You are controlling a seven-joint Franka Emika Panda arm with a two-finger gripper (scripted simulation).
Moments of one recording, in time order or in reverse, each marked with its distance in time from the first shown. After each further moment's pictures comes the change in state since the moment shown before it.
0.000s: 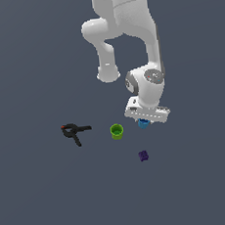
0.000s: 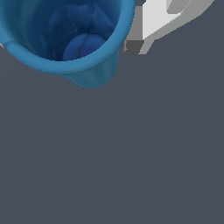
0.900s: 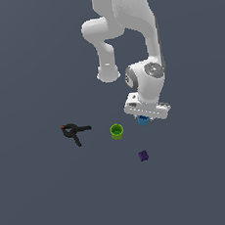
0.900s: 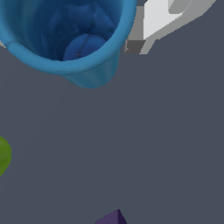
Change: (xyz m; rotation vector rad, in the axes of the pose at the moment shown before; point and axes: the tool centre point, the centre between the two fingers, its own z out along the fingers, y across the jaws) arm -0.003 0.005 -0.023 -0.001 -0.001 0.000
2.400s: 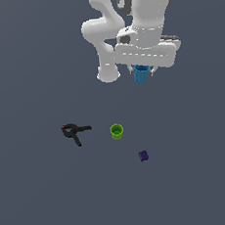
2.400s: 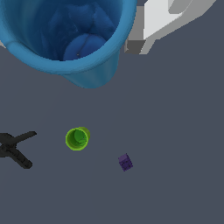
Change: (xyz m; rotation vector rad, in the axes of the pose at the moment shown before) arm -0.027 0.042 -0.250 0.003 -0.001 -0.001
